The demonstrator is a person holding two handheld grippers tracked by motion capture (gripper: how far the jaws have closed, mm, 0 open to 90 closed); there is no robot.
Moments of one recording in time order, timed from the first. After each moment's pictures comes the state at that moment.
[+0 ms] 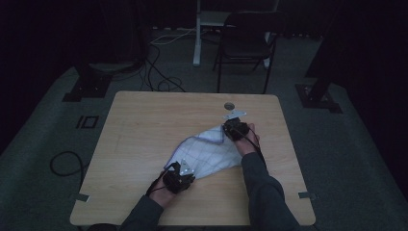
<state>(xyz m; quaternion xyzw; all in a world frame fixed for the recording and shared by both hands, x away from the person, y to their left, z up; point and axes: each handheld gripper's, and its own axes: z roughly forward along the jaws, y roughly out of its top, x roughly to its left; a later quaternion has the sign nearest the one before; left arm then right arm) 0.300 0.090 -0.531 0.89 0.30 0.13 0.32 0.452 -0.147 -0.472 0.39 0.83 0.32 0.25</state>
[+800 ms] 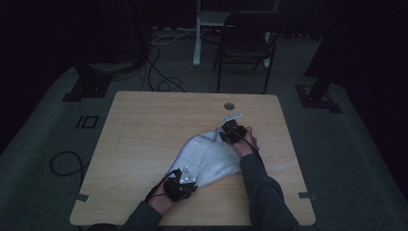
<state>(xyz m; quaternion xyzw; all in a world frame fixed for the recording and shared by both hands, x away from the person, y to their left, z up) 0.281 0.088 -0.531 0.90 0.27 0.10 0.32 0.458 -0.143 -0.491 0.41 0.84 0.30 0.21</state>
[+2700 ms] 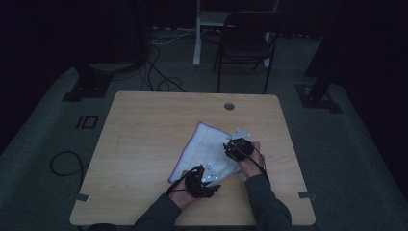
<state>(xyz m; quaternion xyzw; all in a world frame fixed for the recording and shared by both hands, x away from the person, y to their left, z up) 0.292 0.019 -0.518 0.91 0.20 0.13 0.34 0.382 -0.160 -0.492 0.40 0.82 0.31 0.26</state>
